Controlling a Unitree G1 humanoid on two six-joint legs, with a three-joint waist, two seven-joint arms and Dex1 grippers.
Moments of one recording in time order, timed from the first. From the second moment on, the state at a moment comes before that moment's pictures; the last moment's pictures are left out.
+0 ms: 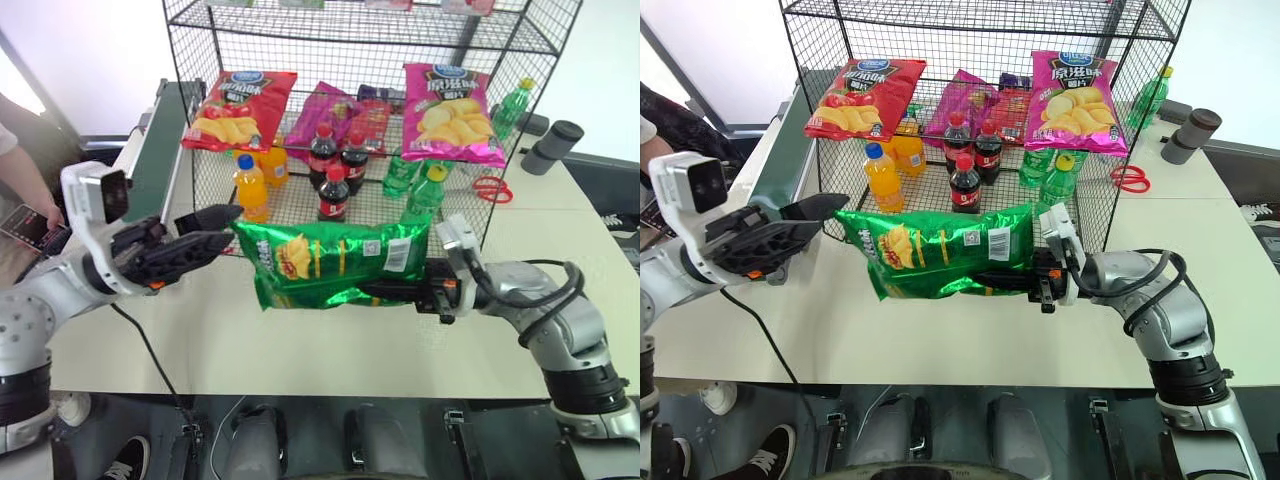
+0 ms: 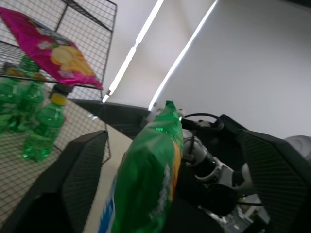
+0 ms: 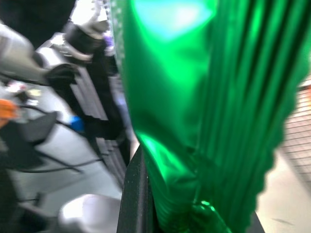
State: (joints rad) left arm -0.26 0.79 0.39 -0.24 -1.36 0.89 -0.97; right arm -0.32 -0.64 -0.01 -0.27 0.72 0.57 1.17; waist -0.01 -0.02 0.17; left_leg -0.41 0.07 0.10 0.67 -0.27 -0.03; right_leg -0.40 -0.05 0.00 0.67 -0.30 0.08
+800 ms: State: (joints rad) left arm -0.19 0.60 0.33 -0.12 -0.71 0.27 -1.01; right arm -0.66 -0.67 0.07 0.05 -0.49 -0.25 0.44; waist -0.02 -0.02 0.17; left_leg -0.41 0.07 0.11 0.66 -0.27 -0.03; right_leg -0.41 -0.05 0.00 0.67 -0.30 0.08
